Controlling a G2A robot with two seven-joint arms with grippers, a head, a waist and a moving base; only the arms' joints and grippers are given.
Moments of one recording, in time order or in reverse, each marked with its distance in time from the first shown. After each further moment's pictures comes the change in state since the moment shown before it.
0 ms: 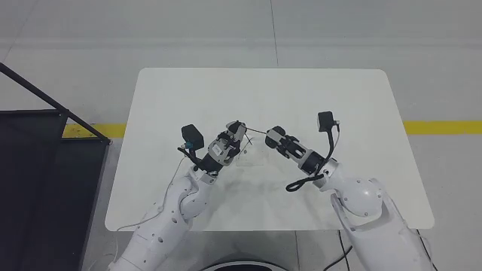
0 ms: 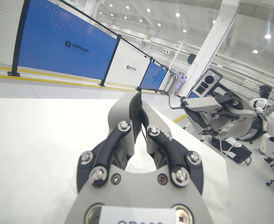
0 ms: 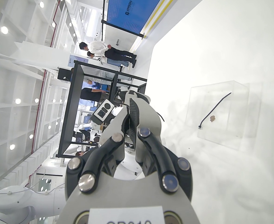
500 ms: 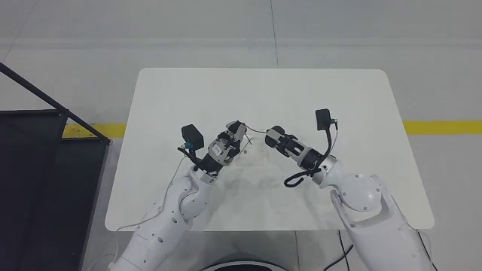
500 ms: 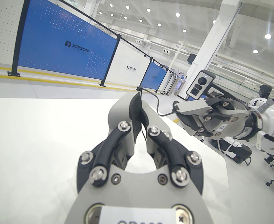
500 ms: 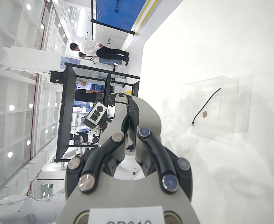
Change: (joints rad) left arm 0.000 0.000 0.000 0.000 0.000 0.000 0.000; right arm 0.026 -0.001 -0.009 0.006 -0.007 0.083 0.017
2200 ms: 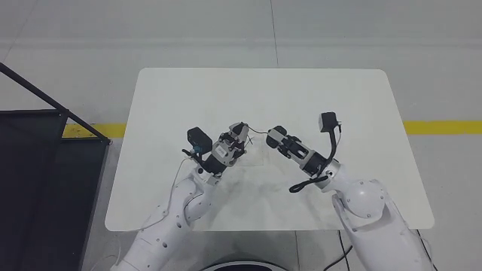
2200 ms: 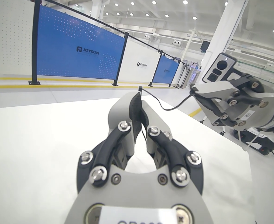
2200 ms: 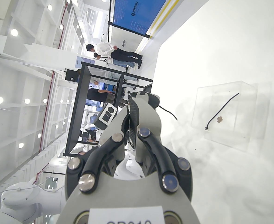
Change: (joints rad) left arm 0.017 -0.014 0.004 -0.028 0.146 0.144 0.007; right arm -0.045 0.001 0.024 -0.004 0.054 -0.146 -0.015
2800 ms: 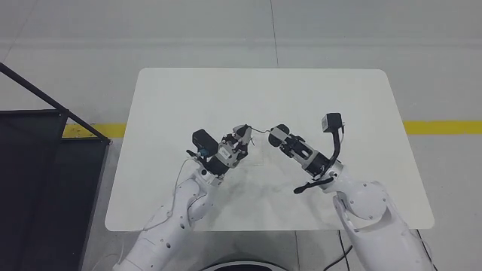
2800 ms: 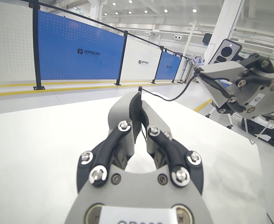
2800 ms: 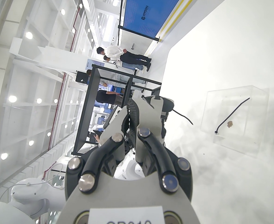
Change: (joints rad) left arm -0.009 -0.008 0.014 0.021 0.070 0.026 0.022; right arm -0.011 -0.001 0.014 0.013 0.059 -0.069 -0.009
